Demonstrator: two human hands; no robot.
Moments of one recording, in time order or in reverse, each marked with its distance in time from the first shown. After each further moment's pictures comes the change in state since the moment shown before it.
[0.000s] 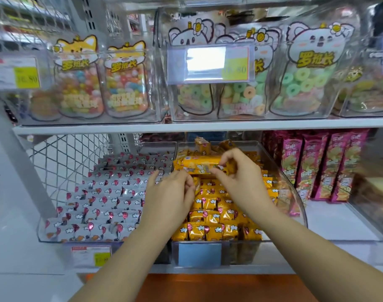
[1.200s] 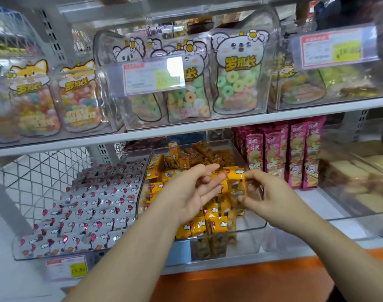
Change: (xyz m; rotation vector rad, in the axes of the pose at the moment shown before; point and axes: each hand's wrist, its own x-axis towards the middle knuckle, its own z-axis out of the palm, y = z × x) left_hand 0.019 0.110 -0.015 -1.639 -0.448 -0.752; right_hand -0.049 0.045 -0.102 -0.095 -0.202 0.102
